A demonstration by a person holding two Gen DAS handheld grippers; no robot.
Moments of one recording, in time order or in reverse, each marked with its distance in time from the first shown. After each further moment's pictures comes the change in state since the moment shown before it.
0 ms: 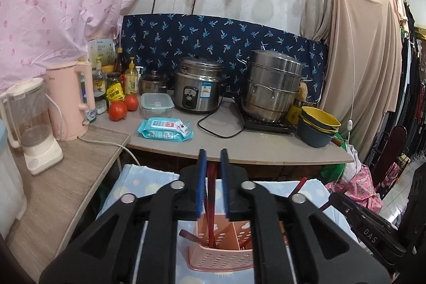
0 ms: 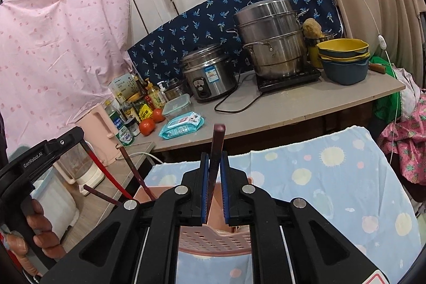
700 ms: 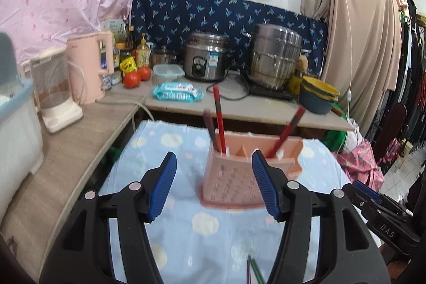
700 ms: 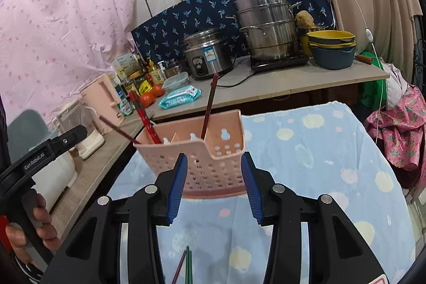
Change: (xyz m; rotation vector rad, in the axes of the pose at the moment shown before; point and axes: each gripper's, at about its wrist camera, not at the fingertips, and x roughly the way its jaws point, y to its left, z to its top) left arm -0.068 0.014 -0.088 0.010 0.117 0.028; right arm -0.070 0.002 -0.080 -0.071 0.078 -0.031
